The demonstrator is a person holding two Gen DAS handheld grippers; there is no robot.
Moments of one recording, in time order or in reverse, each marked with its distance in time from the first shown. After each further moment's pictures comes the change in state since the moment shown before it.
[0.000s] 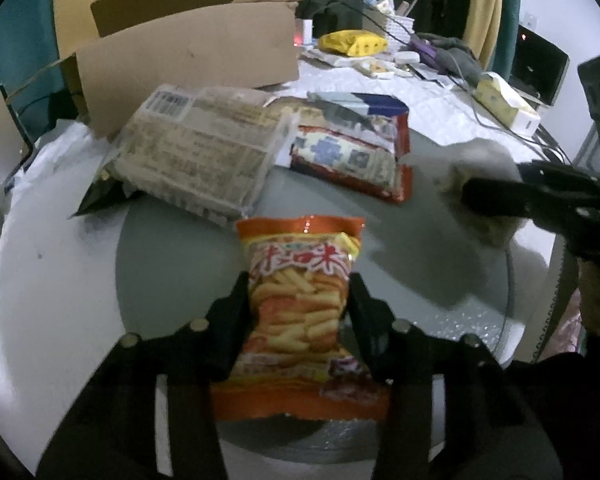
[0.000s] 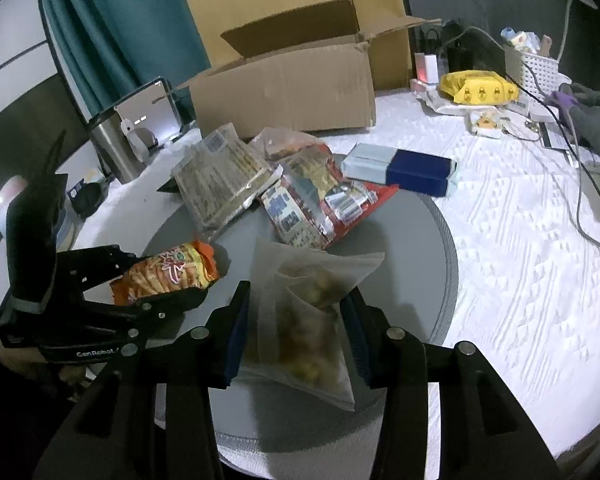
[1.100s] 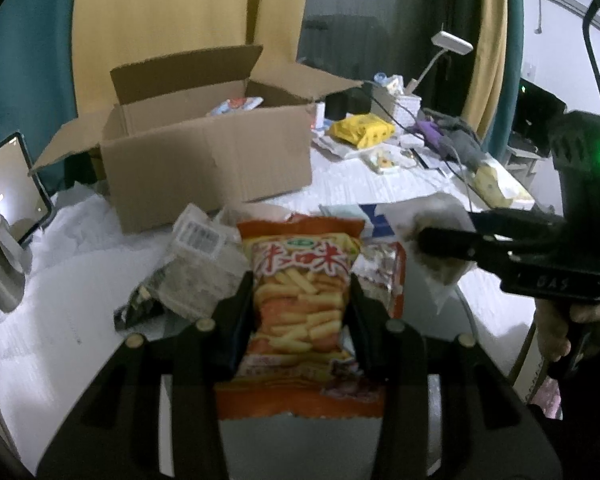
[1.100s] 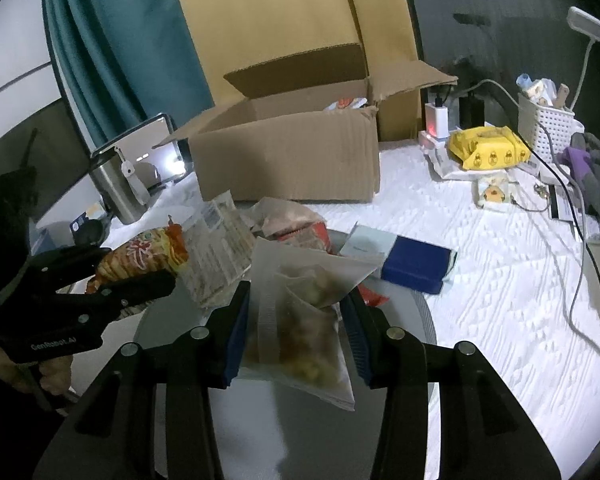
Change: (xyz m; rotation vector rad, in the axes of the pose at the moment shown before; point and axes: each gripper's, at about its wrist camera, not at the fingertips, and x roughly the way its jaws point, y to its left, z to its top) left arm -0.047 0.019 0.073 -0.055 -0.195 -0.008; right arm 0.000 -0.008 0.069 -0.044 -0.080 0.010
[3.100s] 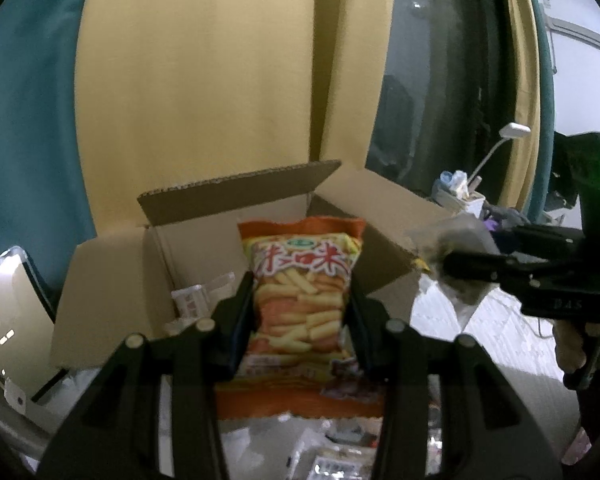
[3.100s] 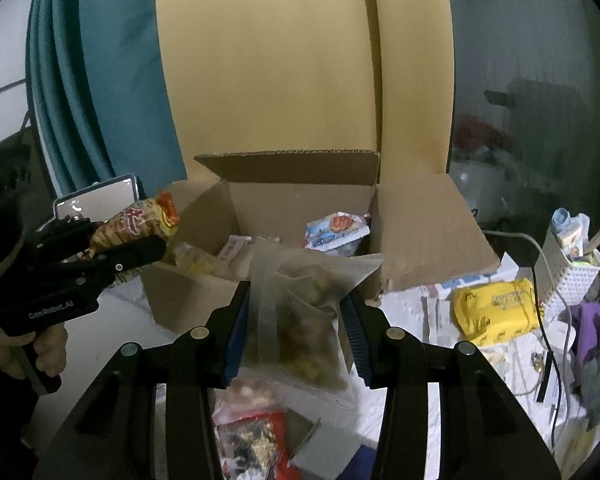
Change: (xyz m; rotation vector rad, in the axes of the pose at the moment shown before) left arm 0.048 0.101 0.148 0.001 -0.239 0.076; right arm 0.068 -0.009 0.167 -0.147 -0.124 -0.067
